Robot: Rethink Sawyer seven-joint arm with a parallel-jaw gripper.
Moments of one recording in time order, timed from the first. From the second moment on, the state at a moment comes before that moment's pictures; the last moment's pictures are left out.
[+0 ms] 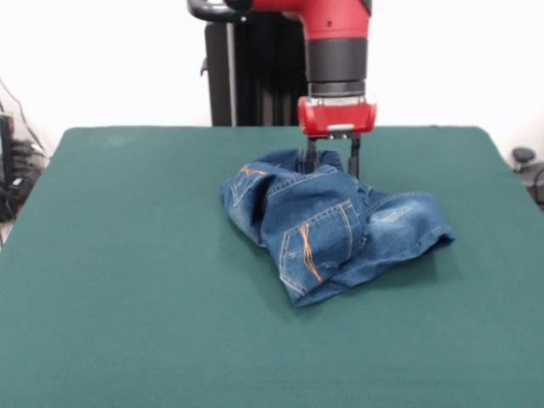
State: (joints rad) arm -0.14 -0.58 -0.03 2.01 -0.51 -0.26 1.96
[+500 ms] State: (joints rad) arm -0.17 -0.80 0.08 2.04 -0.45 0.04 1.96
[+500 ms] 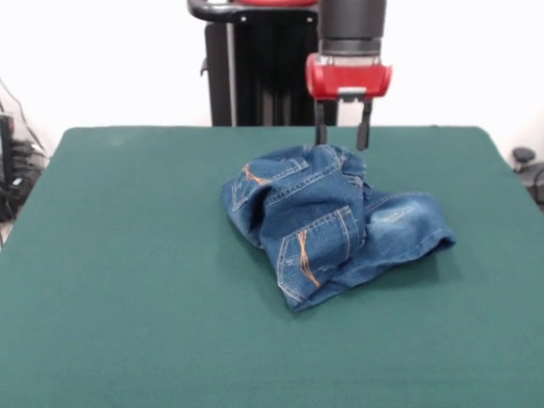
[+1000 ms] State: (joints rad) arm -0.17 -0.89 0.11 2.04 -0.41 0.07 1.96
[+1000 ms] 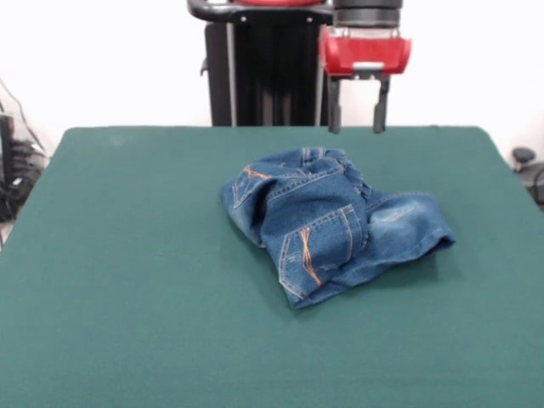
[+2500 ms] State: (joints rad) arm 0.19 -0.76 -0.08 1.98 -0.18 -0.05 1.96
